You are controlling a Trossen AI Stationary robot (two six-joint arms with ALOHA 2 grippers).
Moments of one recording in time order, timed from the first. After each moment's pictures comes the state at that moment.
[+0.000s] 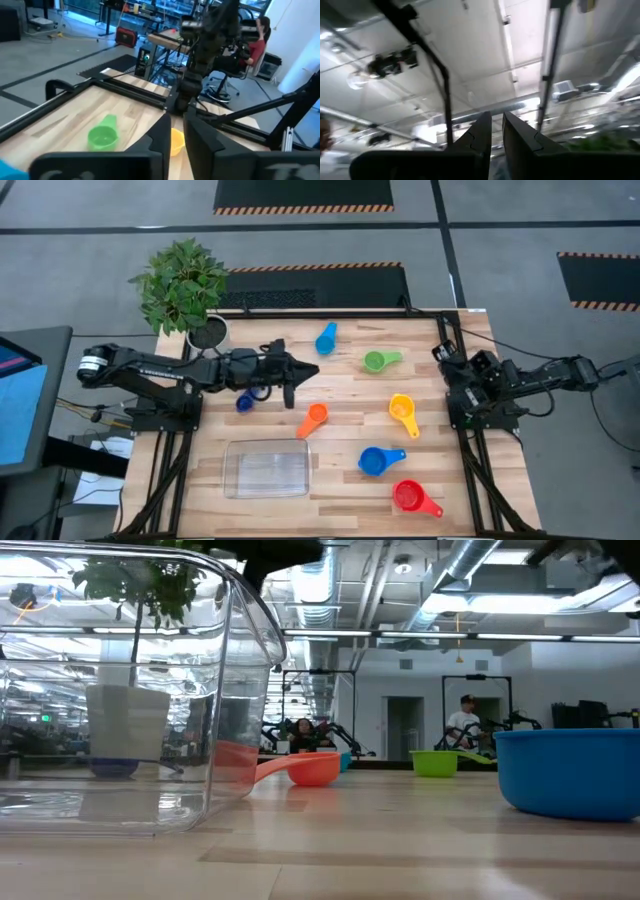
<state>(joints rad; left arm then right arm) 0.00 1.29 0.87 0.32 -0.18 -0.30 0.10 0.53 0.13 1.31 0.00 0.24</state>
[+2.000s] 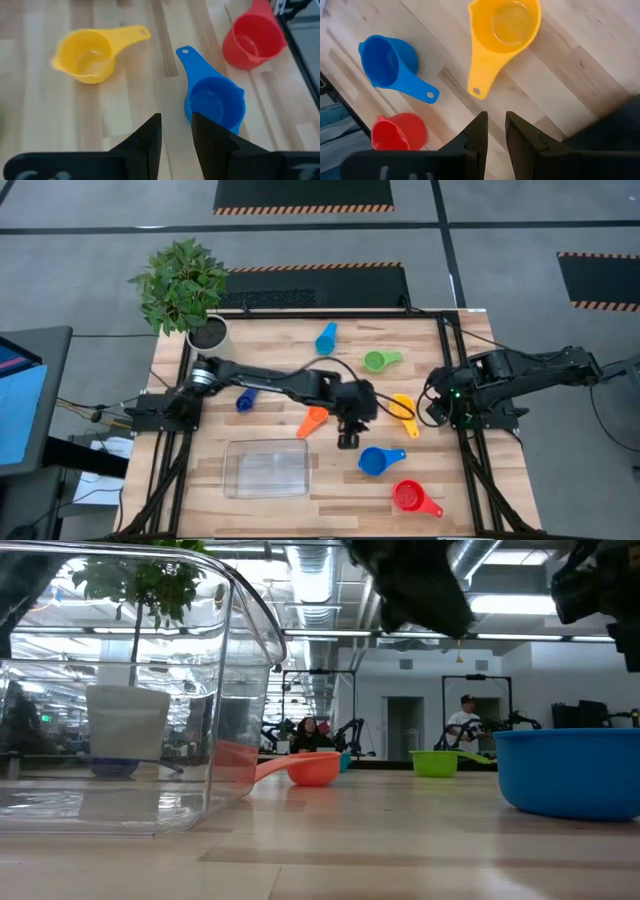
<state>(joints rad) -0.10 2.21 2.03 -0.70 0.13 0.01 0.10 0.72 0.73 -1.18 -0.14 0.97</state>
